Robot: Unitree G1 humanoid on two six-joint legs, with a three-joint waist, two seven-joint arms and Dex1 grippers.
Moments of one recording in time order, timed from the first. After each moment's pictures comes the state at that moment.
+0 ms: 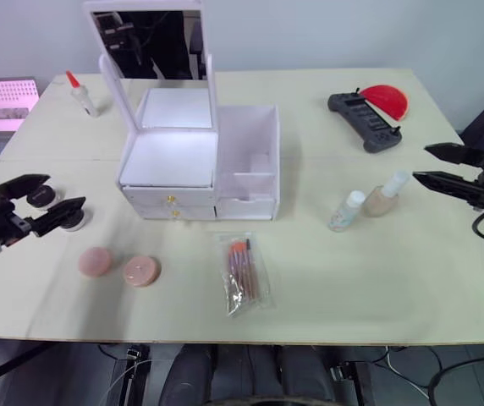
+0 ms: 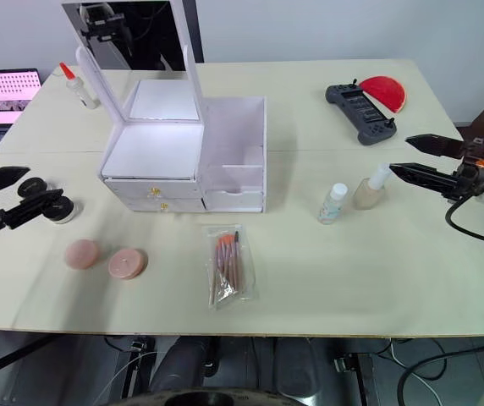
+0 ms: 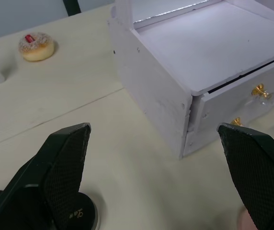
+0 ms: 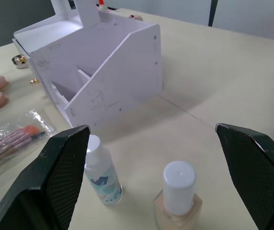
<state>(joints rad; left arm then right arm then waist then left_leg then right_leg) 0.03 0.93 0.68 -0.23 -0.64 0.62 -0.89 -0.52 -1.04 -0.35 0.43 0.57 0.43 1.40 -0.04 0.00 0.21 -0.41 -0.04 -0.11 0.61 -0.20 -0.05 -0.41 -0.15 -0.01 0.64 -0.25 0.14</state>
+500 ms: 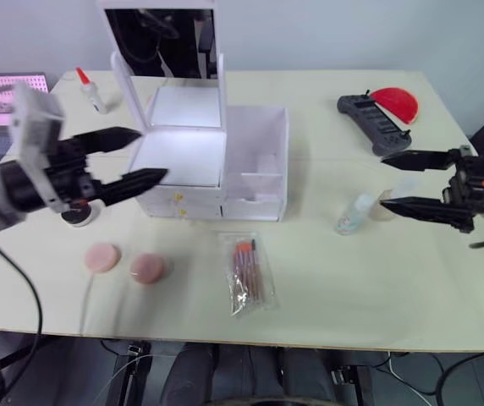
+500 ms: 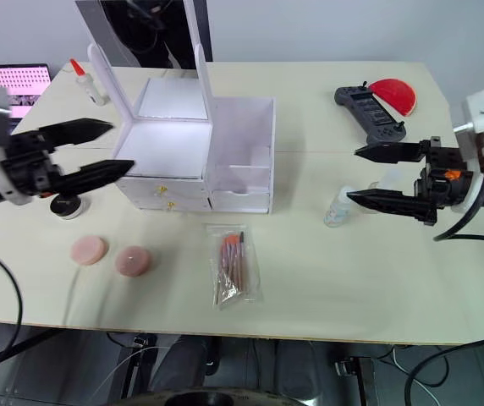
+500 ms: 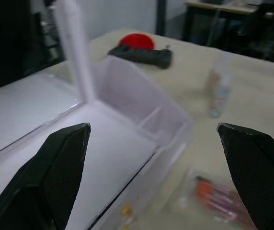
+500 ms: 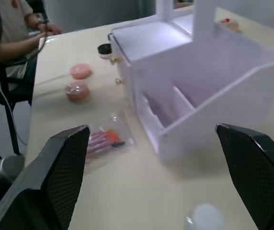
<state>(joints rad) -0.48 0.92 0.35 -0.46 -0.98 0.90 -0.78 -0.31 -1.07 -0.46 -0.26 0.80 0.75 1.29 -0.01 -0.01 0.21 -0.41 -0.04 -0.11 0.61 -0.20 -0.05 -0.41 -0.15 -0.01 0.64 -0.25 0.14</state>
